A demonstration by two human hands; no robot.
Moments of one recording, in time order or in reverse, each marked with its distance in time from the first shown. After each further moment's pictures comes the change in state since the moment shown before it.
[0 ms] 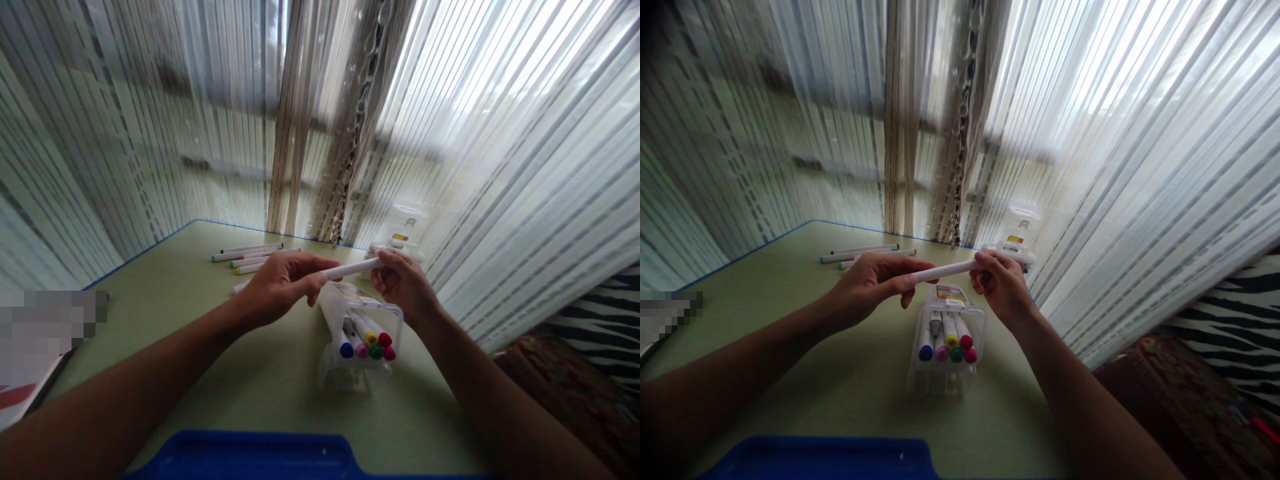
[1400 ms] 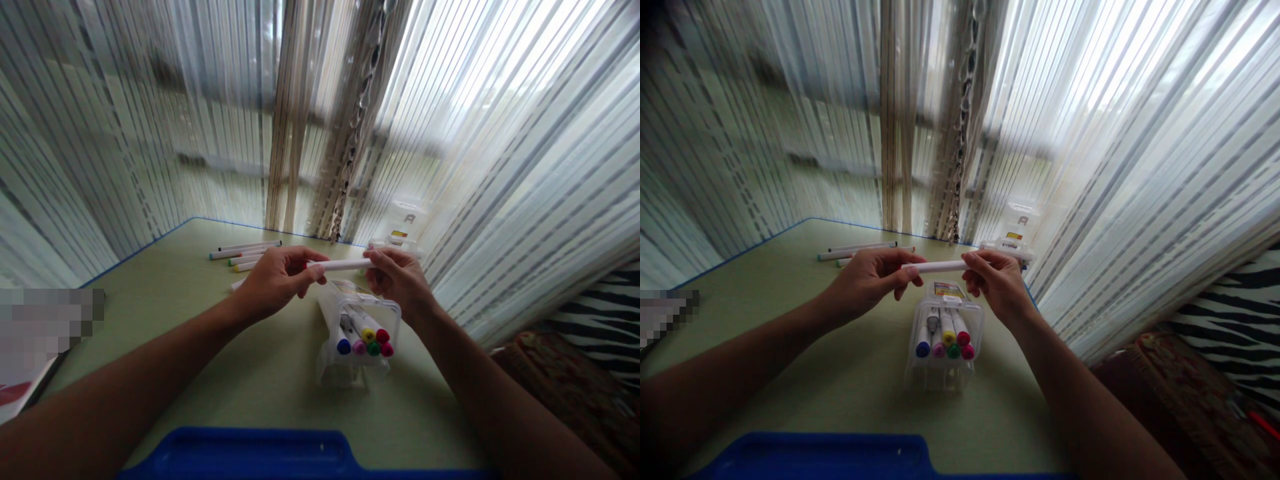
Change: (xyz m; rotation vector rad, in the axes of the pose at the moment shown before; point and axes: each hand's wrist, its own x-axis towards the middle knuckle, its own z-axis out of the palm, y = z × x) left_hand 0.007 -0.011 -0.001 0.058 0.091 -0.012; right_hand -0.003 0.001 0.001 -0.117 -0.038 -0.005
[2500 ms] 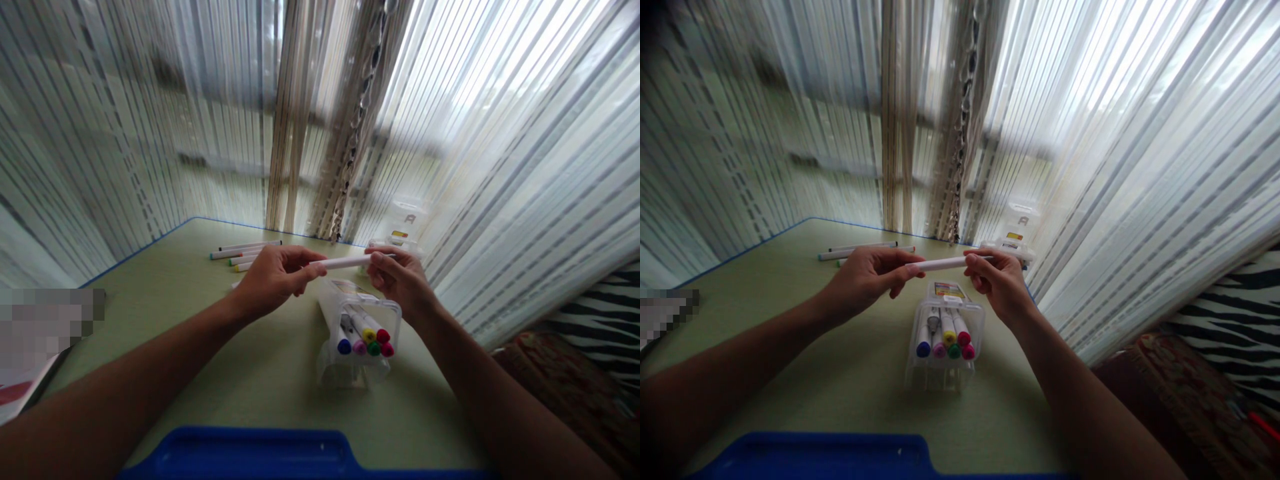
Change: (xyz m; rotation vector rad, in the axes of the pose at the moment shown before) left_hand -0.001 0.004 -0.001 0.075 0.074 -0.059; right_hand 0.002 -0.002 -0.001 0.050 0.011 -0.029
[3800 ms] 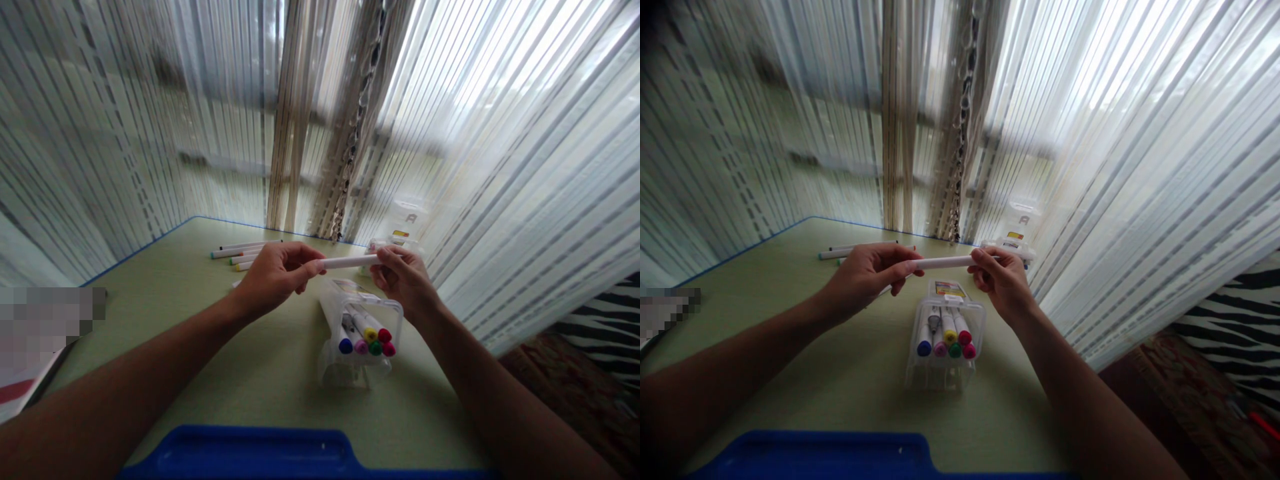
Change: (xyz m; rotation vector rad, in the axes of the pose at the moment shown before) left_hand -0.001 0.005 0.002 -0.047 0.022 0.019; right_hand 0.001 -0.001 -0.002 -0.024 0.020 -0.002
